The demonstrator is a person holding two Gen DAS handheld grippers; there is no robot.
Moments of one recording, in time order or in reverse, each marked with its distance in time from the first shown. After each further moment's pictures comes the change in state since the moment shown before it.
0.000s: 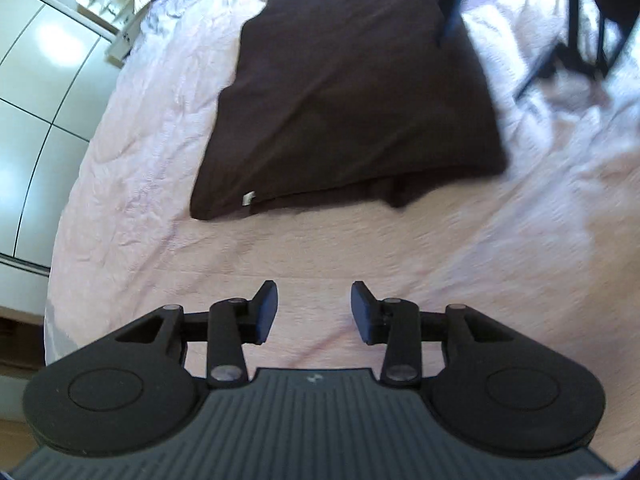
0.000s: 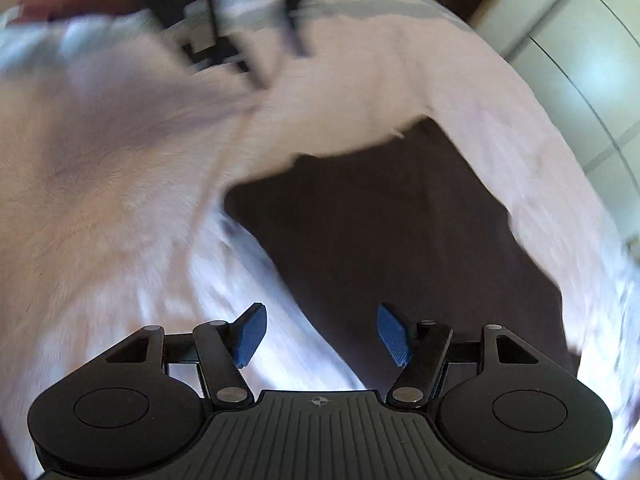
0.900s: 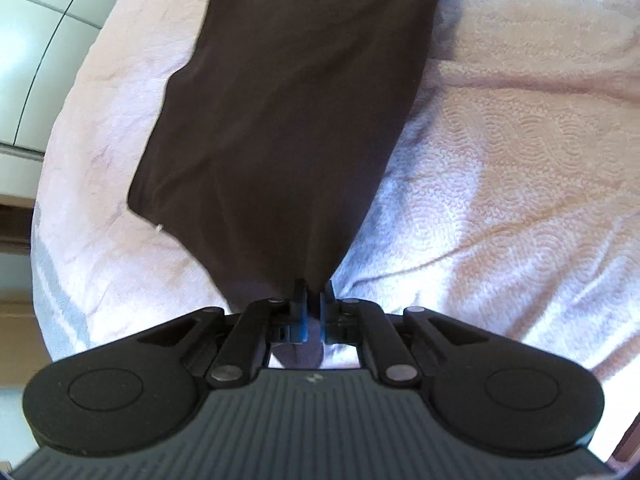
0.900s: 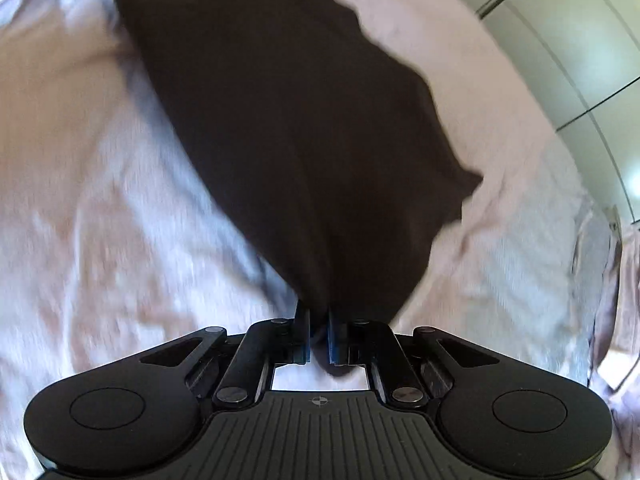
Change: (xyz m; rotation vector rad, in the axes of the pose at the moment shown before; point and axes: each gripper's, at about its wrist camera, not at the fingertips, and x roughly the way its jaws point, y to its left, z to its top) left arm 0.014 -0.094 0.176 -0.278 0.387 0.025; right arm -0.010 -0.237 -0.308 -0.035 0.119 -0.037
